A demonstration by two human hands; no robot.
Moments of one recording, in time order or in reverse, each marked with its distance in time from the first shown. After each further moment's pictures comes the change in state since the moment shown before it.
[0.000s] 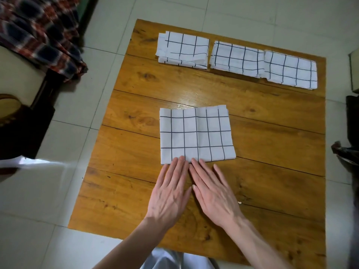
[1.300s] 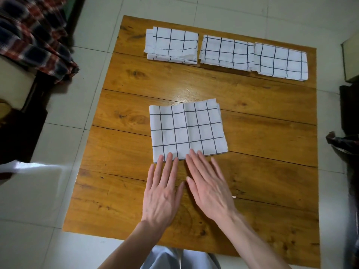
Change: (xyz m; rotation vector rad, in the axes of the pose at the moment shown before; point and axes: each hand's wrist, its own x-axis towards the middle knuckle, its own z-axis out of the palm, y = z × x) left_hand -0.005 0.008 0.000 -0.082 0.022 -0.152; right_hand 0.005 -0.004 -0.003 0.059 0.010 0.123
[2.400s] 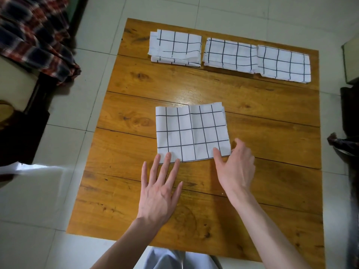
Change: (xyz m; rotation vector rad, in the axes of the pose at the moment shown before) left_hand 0.005 -0.024 -0.011 0.082 -0.106 0.027; right_hand 0.047 0.018 -0.052 0.273 0.128 0.831
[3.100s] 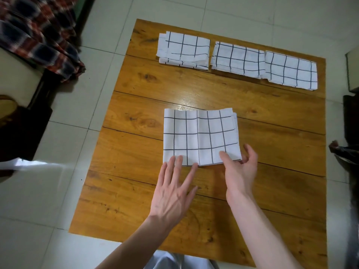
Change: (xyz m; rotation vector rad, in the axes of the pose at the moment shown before) left_hand 0.012 0.016 0.001 0.017 0.006 0.108; right_hand -0.012 -0.023 -0.004 1.076 0.005 0.398
